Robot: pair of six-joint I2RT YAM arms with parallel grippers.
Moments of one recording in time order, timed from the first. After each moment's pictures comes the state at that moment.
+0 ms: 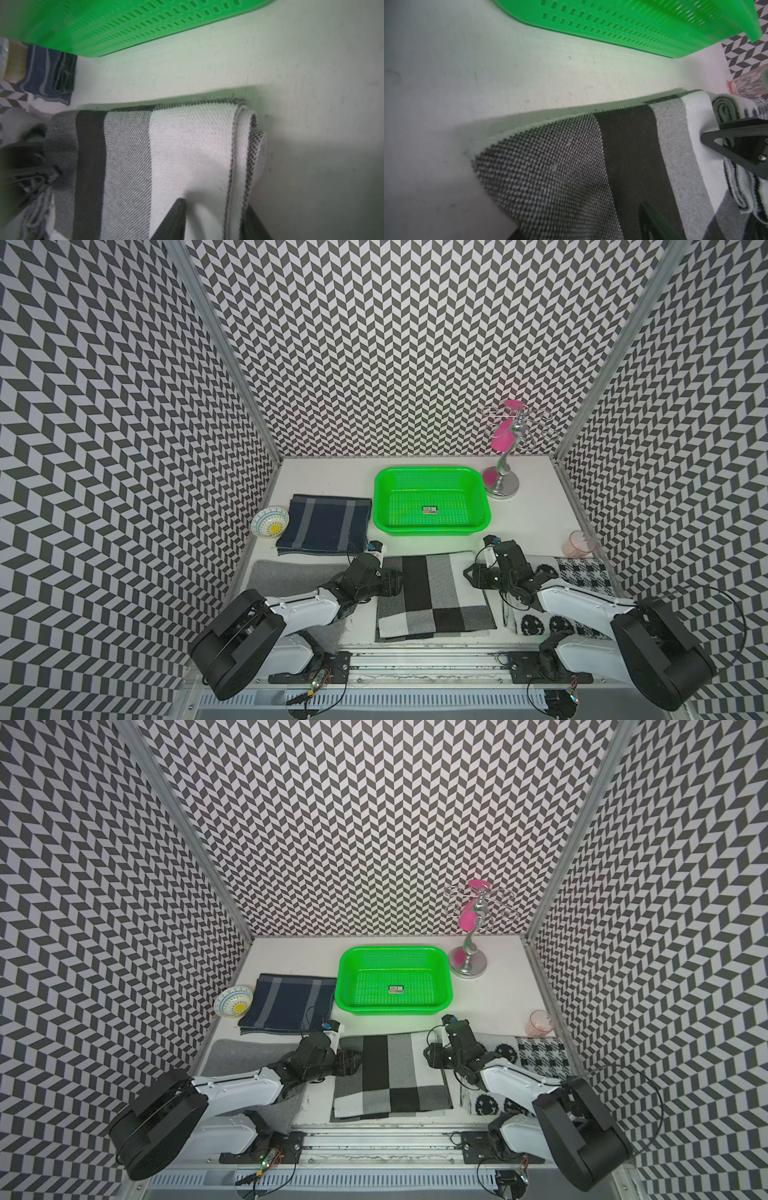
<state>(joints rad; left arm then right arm) -0.72 1.31 0.30 0.29 0.13 -0.66 0.48 1.25 0.36 0.02 -0.24 0.54</state>
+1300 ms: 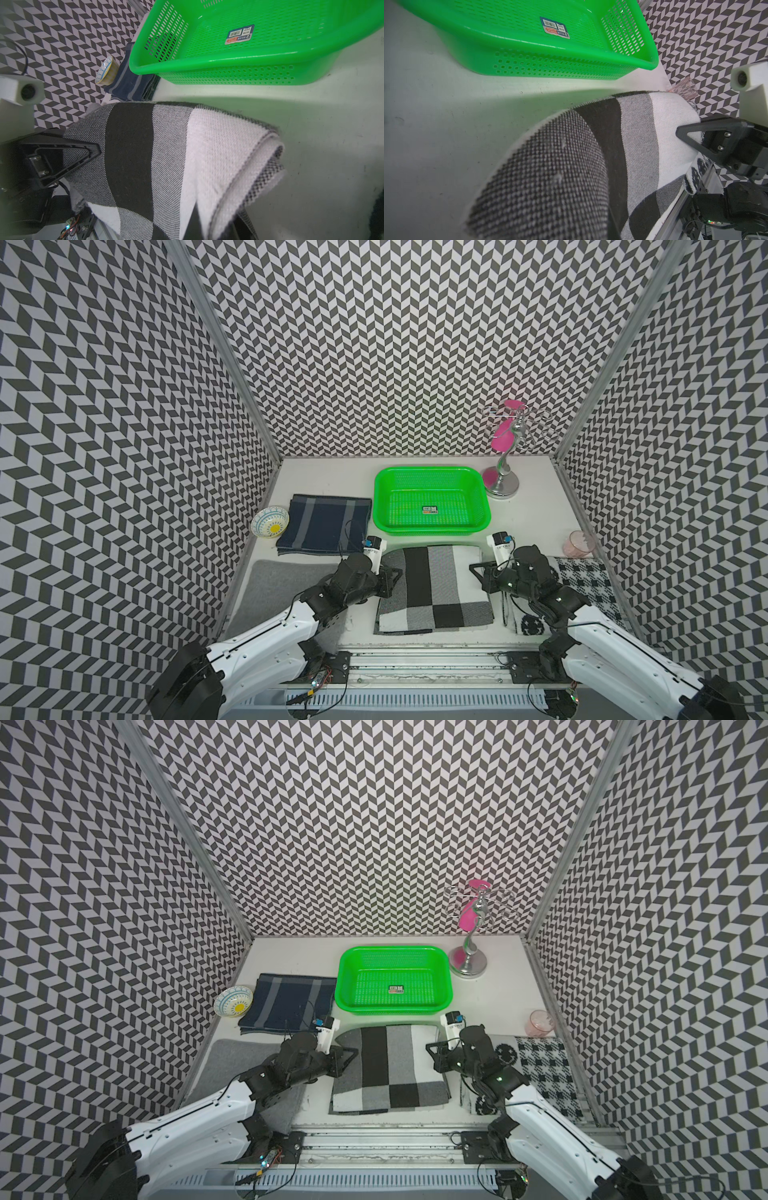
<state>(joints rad) -0.77 0.91 0.38 -0.02 0.12 -0.65 0.51 0.79 0.36 -0.16 -0.26 0.47</state>
